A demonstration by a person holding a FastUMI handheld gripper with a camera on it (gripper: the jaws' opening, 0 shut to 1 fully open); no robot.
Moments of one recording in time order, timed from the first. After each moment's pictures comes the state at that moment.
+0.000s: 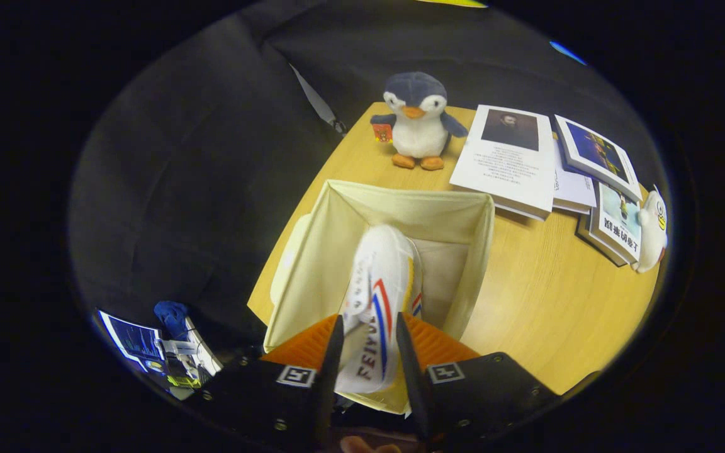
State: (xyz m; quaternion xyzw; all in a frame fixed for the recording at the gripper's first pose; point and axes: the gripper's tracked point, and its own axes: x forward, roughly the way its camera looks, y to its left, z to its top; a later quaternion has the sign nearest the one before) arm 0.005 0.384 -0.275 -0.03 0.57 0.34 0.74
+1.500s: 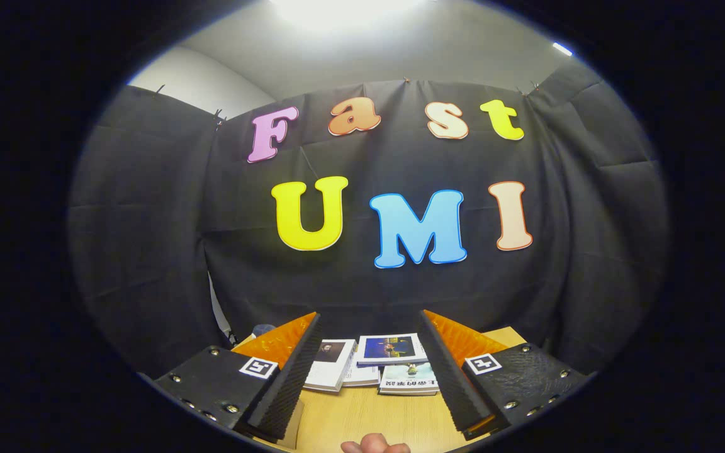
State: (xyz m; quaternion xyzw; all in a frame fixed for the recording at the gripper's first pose) arm 0.060 0.118 -0.012 0.03 0.04 0.11 0.99
